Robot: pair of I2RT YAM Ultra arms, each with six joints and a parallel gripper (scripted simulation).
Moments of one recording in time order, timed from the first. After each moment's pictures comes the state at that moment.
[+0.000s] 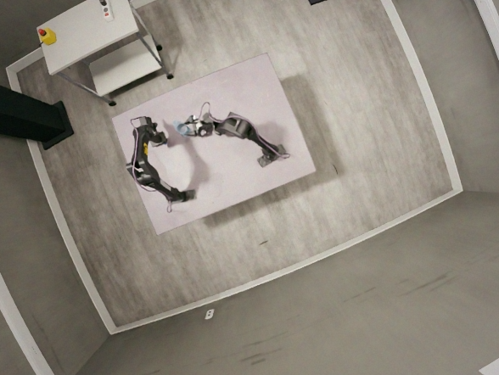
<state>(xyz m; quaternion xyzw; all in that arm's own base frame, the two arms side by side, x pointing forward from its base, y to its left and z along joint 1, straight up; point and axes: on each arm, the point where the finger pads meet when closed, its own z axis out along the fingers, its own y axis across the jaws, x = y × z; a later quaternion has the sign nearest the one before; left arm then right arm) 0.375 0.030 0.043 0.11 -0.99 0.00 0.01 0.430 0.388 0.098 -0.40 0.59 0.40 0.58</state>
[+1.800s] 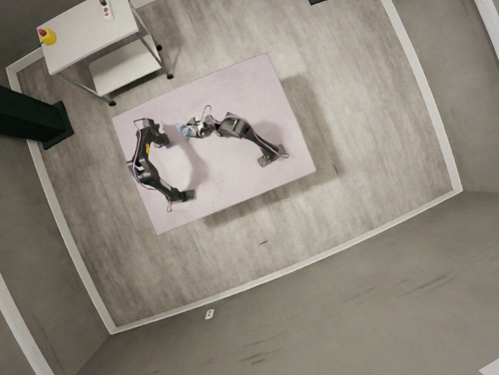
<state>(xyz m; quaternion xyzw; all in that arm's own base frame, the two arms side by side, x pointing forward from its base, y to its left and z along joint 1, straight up) 0.375 0.031 0.014 0.10 -0.99 0.00 0.00 0.428 0.386 0.071 -0.40 0.58 0.40 0.59</state>
